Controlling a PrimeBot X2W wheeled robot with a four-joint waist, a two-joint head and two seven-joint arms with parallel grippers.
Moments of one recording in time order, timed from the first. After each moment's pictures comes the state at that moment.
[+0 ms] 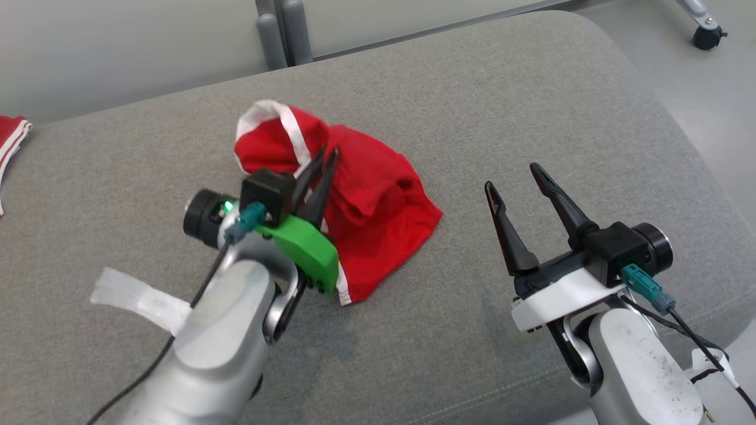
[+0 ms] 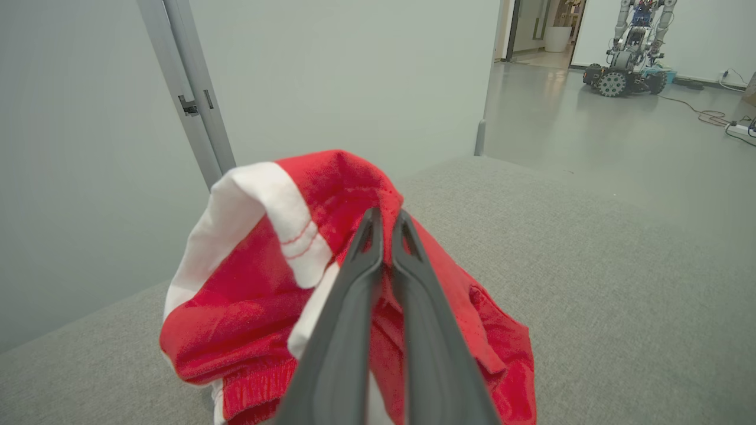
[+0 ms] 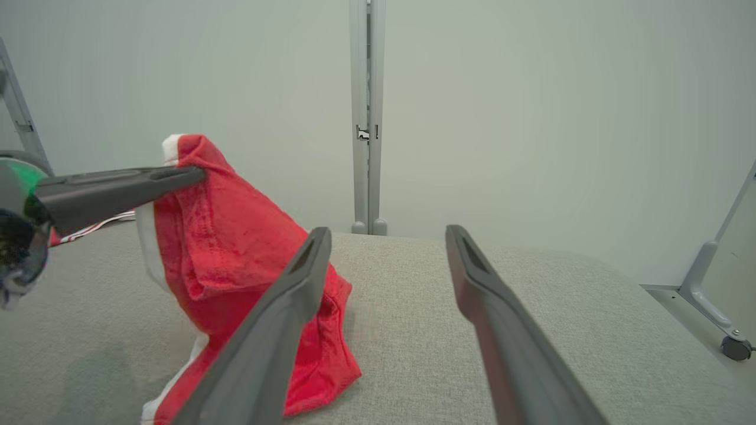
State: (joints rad) left arm -0.64 0.04 -0.62 0.52 -0.45 0.02 -0.25; right arm -0.18 -0.07 0.30 0.10 0.07 0.05 -0.25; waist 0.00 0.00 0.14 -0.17
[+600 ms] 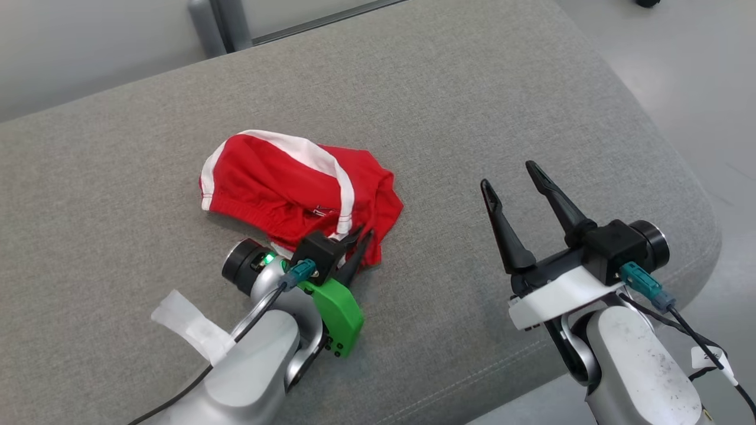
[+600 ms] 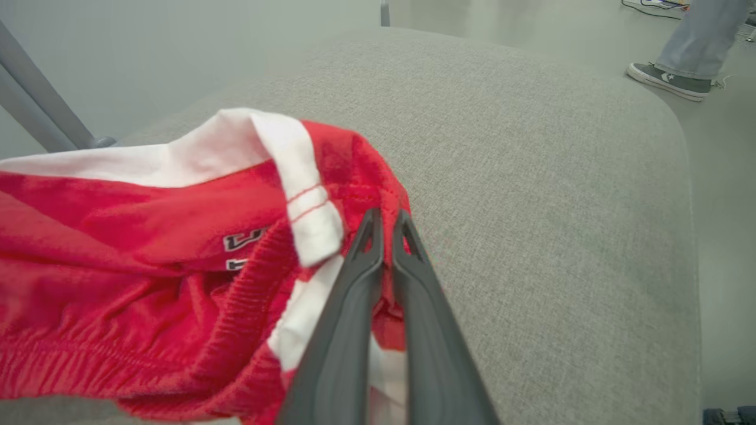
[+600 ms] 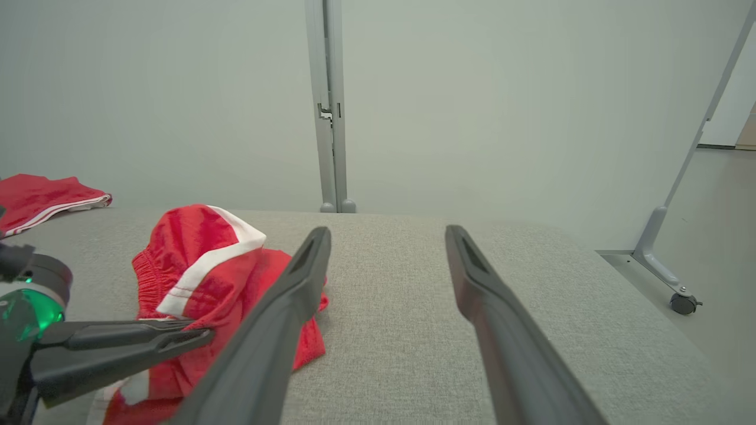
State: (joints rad) left arm -0.55 0.04 -0.83 0.62 -0.40 -0.04 -0.22; right arm -0.18 -0.06 0.32 0.10 0.08 0.06 -0.25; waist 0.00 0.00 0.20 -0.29
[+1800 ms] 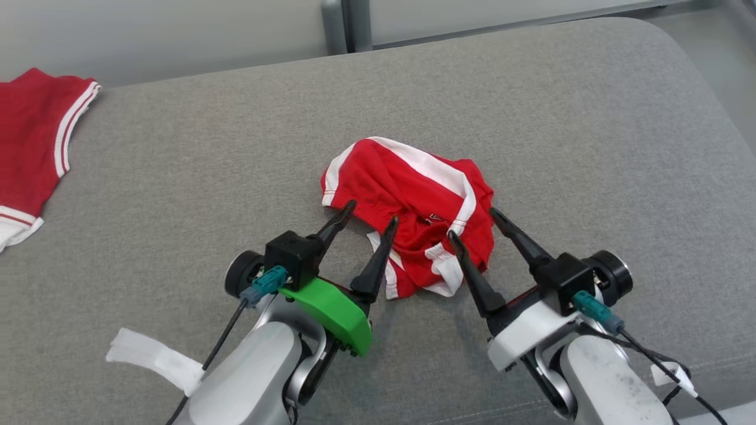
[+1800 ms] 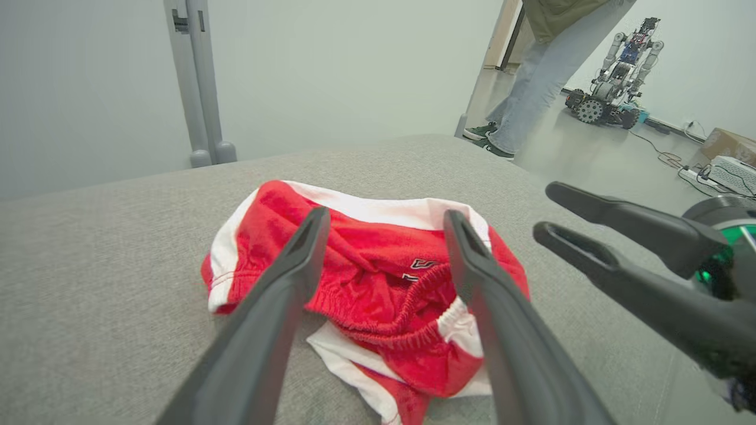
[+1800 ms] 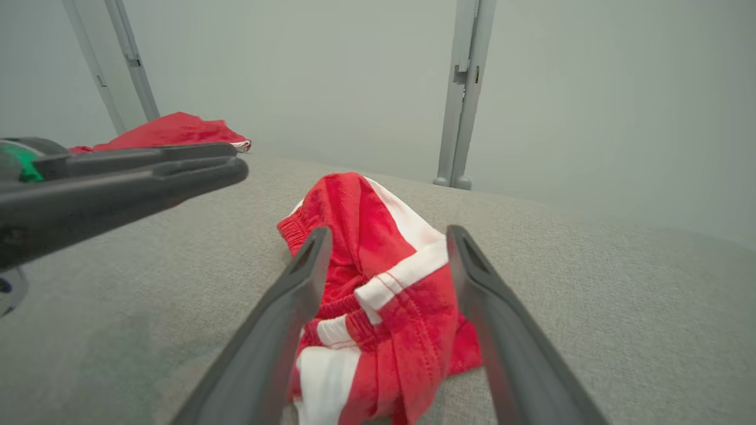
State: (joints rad) left arm -0.44 0.07 -0.77 0.32 -0.60 0.04 -0.25; right arm -0.16 -0.07 0.40 0.19 0.04 0.08 -0.25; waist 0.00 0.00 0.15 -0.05
